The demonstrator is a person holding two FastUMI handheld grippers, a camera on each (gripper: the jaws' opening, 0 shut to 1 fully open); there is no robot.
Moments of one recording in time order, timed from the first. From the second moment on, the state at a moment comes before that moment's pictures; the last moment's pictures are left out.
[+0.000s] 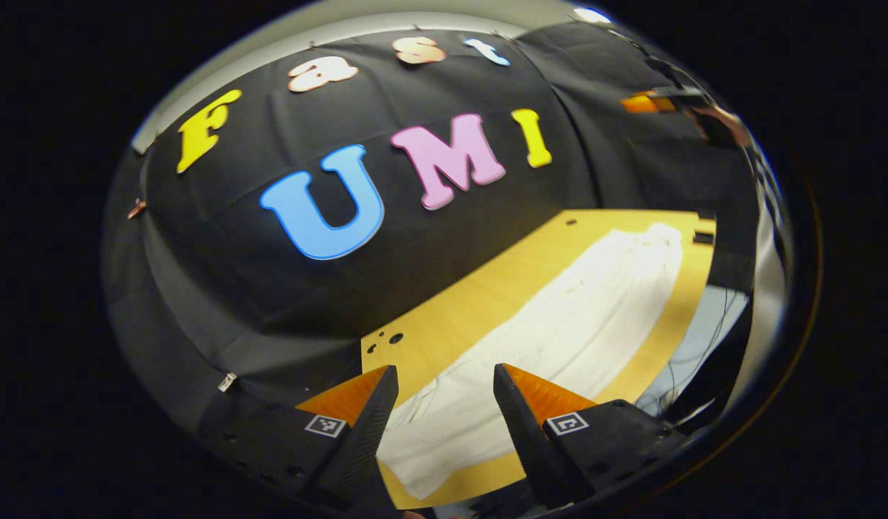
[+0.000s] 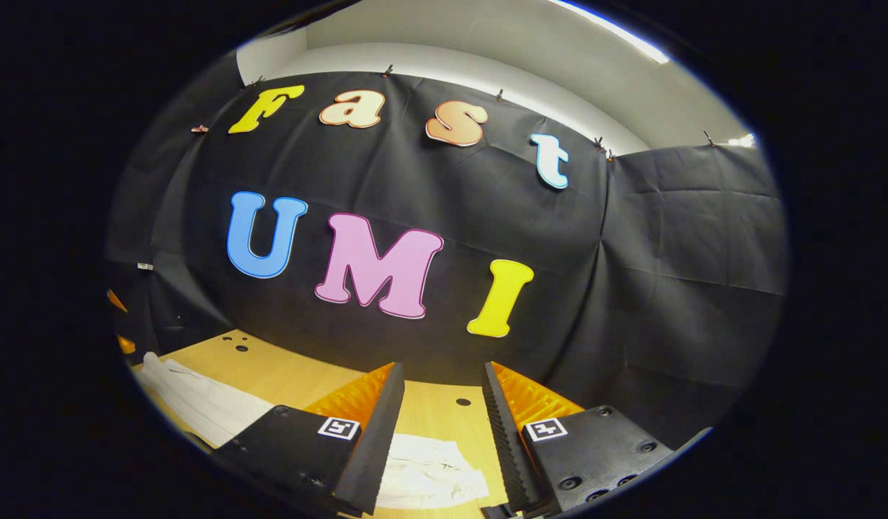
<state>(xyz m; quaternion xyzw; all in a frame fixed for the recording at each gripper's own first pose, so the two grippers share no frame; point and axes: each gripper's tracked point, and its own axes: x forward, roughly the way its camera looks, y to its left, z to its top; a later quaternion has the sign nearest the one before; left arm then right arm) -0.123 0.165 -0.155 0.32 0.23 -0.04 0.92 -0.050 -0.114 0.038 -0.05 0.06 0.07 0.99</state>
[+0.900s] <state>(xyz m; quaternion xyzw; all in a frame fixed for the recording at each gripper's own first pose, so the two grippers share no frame) -0.148 0.272 -0.363 0.53 0.46 -0.18 0.69 -0.087 -0.158 -0.013 -0.10 0.13 0.02 0.99</state>
